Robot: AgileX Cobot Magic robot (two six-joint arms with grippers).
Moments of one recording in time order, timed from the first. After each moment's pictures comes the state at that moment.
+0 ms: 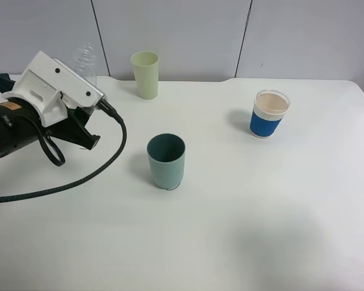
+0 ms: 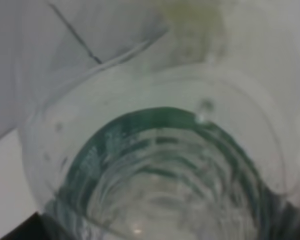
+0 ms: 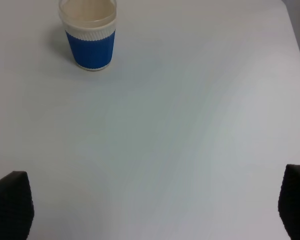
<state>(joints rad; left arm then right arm) -0.68 1.41 -0.44 -0.98 -0.73 1.19 0.00 0.01 -0.50 0.02 1.06 -0.10</state>
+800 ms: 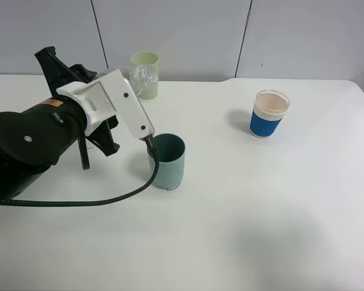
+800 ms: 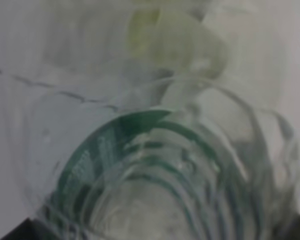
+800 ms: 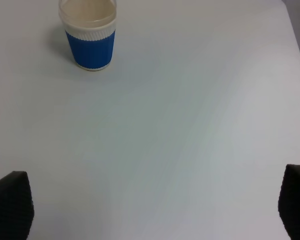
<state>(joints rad) -0.94 1.56 -0.60 -1.28 -0.99 1.83 0.00 0.01 -0.50 0.02 1.06 -0.10</state>
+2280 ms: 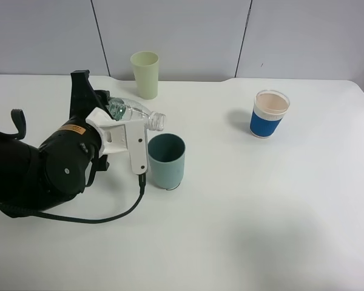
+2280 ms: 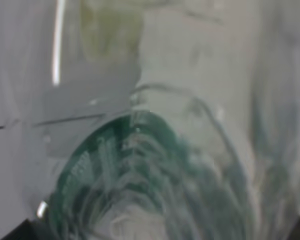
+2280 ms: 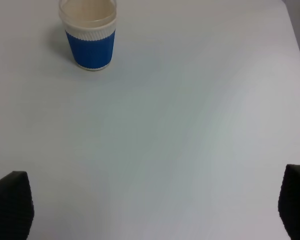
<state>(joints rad) -0.93 1.74 -0.57 -1.15 -1.09 1.98 0.00 0.01 -0.50 0.02 1.06 -0.10</state>
